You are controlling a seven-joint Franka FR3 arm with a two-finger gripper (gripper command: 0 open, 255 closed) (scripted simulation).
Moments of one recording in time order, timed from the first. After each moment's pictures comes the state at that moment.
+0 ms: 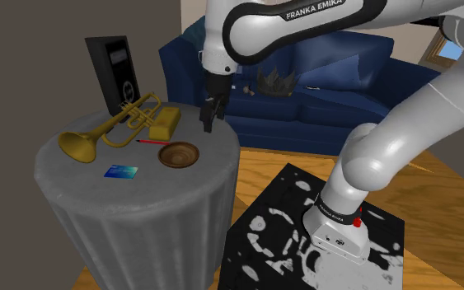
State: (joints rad) arm 0.10 -0.43 0.28 -2.38 0.12 2.00 0.01
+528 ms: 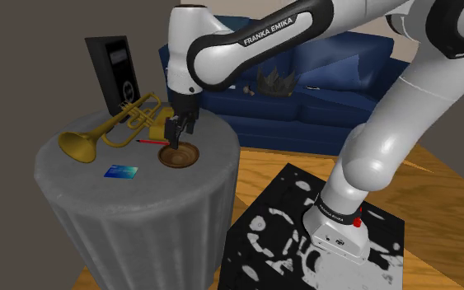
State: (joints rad) arm 0.12 -0.16 0.38 -2.26 0.08 2.20 0.11
